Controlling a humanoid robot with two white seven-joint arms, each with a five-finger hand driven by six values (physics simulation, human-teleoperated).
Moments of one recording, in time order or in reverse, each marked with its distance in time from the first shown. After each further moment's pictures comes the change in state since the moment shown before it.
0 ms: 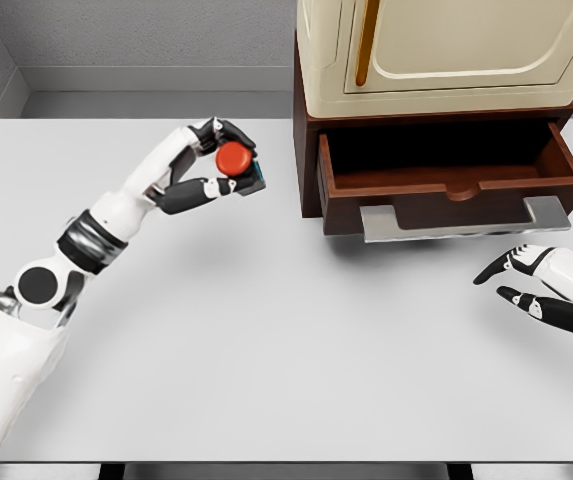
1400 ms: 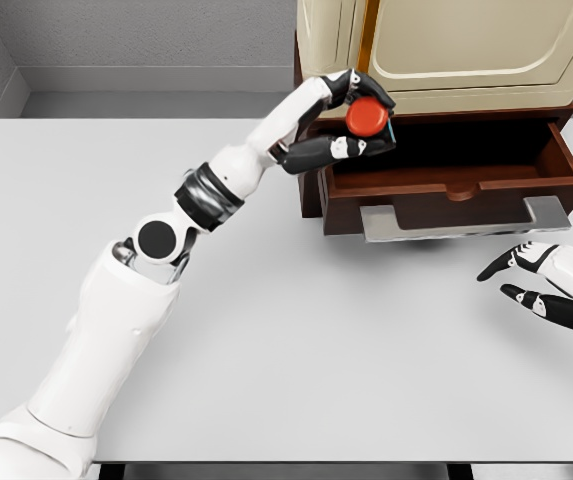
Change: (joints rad) left arm -0.196 -0.323 -0.087 0.114 -0.181 0.008 -0.001; right arm 0.002 0.000 -0.013 0.000 0.000 0.000 -0.001
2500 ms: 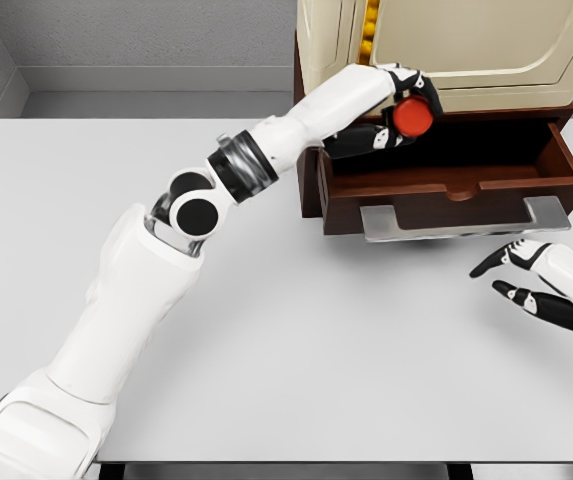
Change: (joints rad) left arm -0.120 -0.049 -0.027 0.021 -0.495 -0.017 0.008; right arm -0.020 0.058 0.009 0.000 0.000 0.000 0.006
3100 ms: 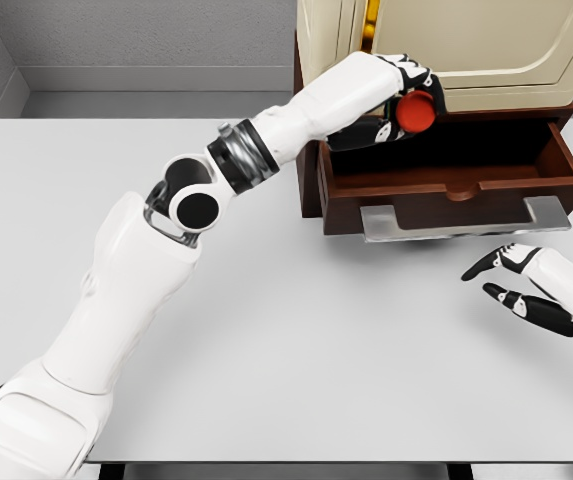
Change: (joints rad) left arm -0.028 0.009 -0.002 -0.016 -0.096 -0.037 0.001; right arm -0.002 0.049 0.006 0.000 0.002 0.000 0.007
